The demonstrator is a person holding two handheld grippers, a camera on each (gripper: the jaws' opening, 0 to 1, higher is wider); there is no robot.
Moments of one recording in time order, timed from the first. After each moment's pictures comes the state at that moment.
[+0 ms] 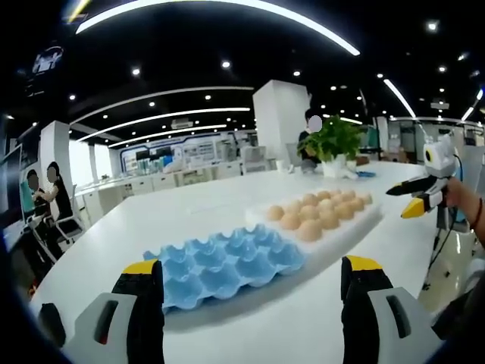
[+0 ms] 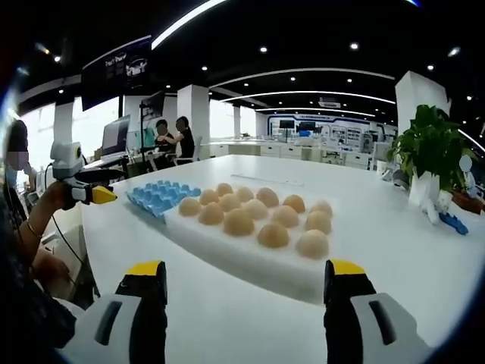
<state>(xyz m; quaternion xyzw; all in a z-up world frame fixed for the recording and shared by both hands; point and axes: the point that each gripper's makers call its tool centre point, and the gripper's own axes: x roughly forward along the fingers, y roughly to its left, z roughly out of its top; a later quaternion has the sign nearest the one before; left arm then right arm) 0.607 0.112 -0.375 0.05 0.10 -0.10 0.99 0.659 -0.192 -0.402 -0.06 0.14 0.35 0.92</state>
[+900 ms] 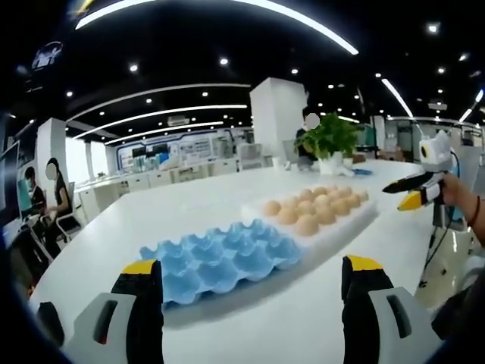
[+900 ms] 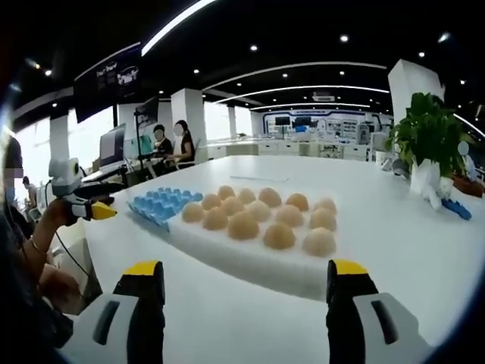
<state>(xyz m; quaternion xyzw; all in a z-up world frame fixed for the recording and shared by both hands) 0.604 0.113 -0.380 0.05 0.11 -0.11 0.99 0.659 -0.185 -0.397 -0.02 0.16 0.35 0.92</state>
